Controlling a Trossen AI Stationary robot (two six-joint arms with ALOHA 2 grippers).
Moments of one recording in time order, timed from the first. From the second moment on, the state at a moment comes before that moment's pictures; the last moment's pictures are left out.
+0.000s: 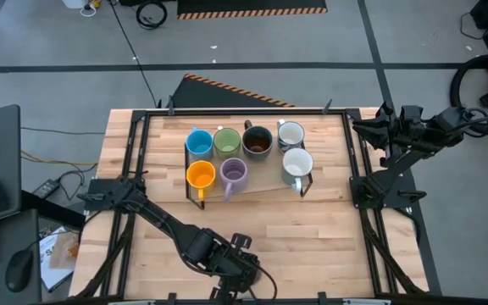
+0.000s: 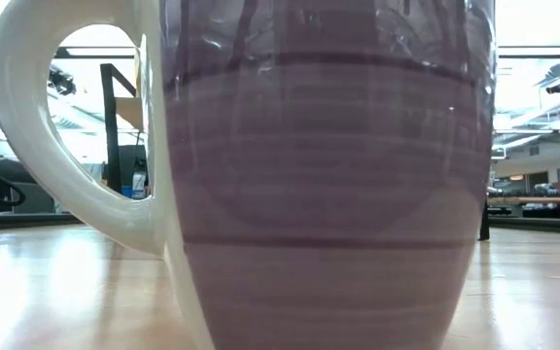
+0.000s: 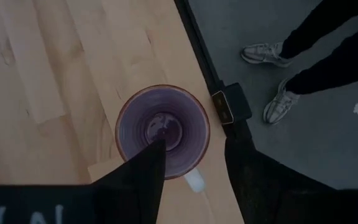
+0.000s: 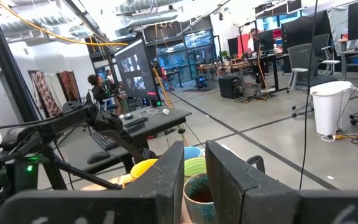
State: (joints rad) left arm -0.59 2.14 2.17 -1.06 -0.05 -0.23; right arm 0.57 0.45 1.02 -0.42 0.78 0.10
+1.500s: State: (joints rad) left arm -0.54 2.14 2.17 -1.01 -0.08 -0.28; right arm 0.57 0.45 1.02 -0.42 0.78 0.10
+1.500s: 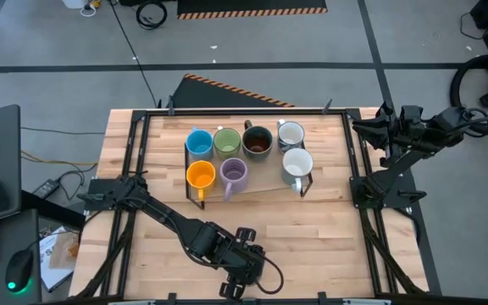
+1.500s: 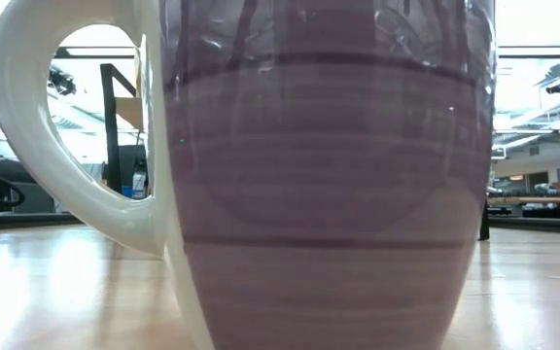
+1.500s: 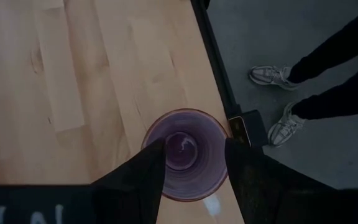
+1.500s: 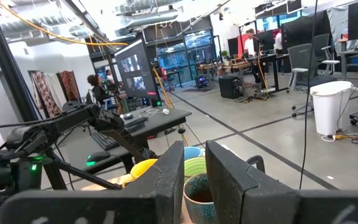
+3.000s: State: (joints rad) left arm -0.61 2.21 2.17 -1.10 0.02 -0.07; right arm 0.57 0.45 1.02 -0.34 0.77 0.14
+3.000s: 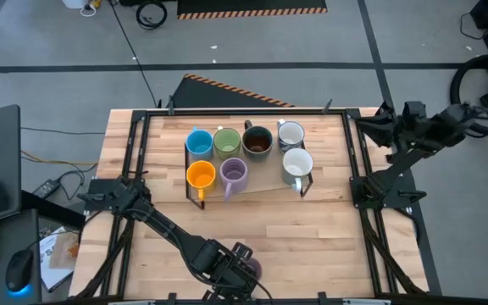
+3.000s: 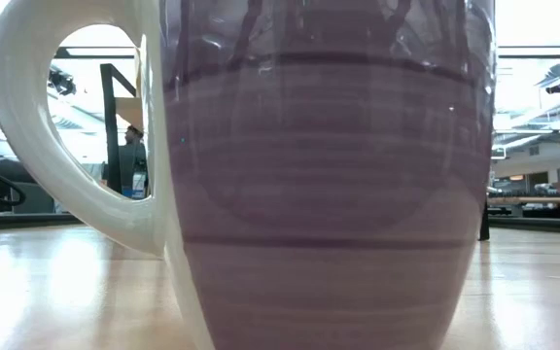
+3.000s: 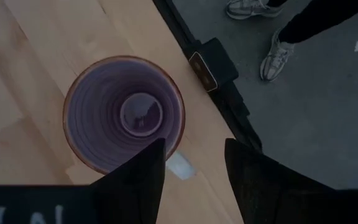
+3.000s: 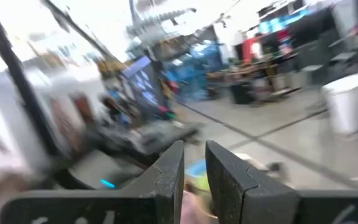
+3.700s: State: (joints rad) left arm -0.63 2.21 2.17 -1.10 -0.02 0.01; right arm 0.57 0.47 1.02 -0.24 0.50 0.42
